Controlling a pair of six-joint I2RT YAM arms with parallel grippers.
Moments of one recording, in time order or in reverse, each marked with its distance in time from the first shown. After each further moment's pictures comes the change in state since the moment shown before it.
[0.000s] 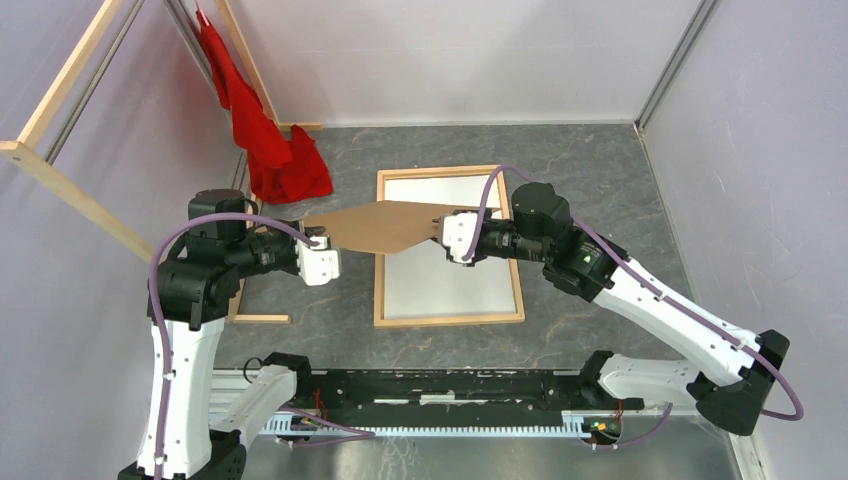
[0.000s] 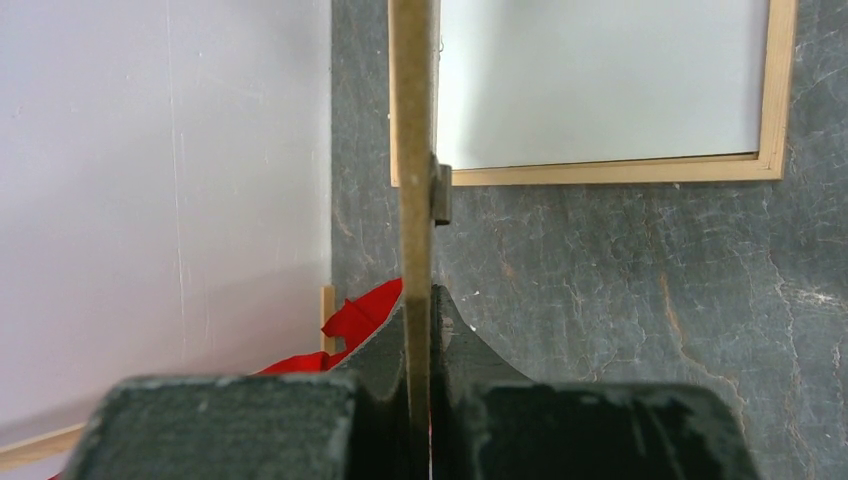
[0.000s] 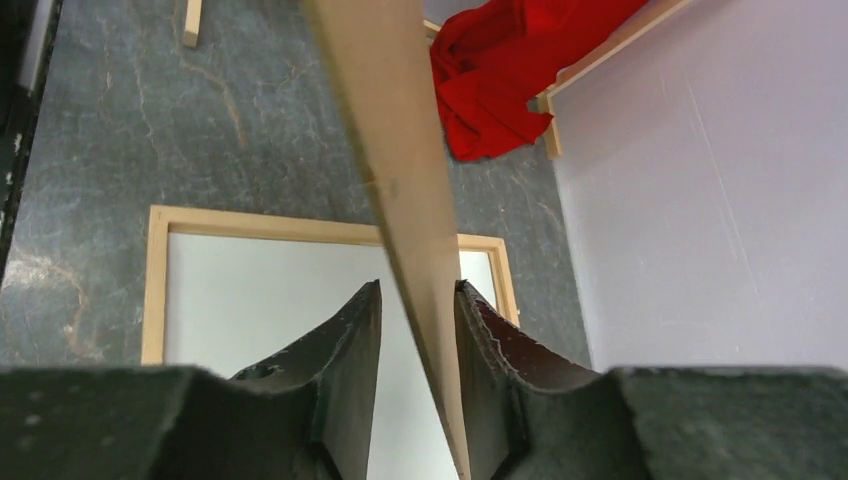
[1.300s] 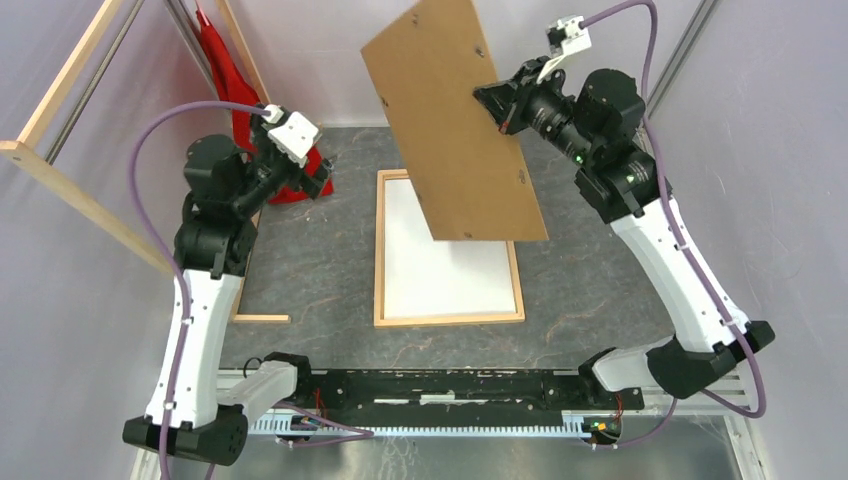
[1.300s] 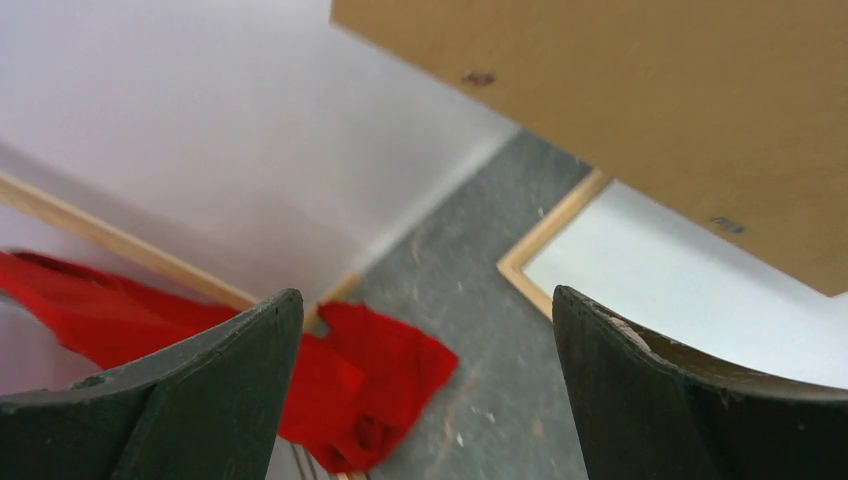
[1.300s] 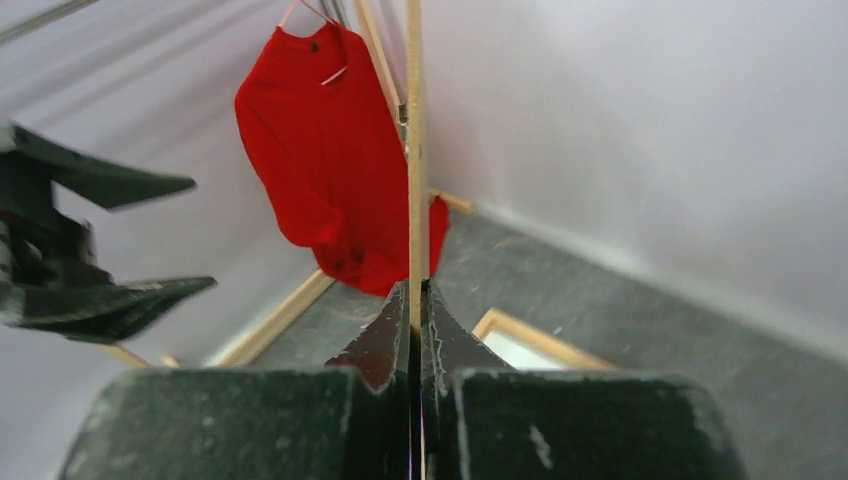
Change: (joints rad) left arm 0.001 0.143 0.002 0.760 -0.242 -0.868; right arm -0.317 0.246 0.609 0.041 0.256 0.977
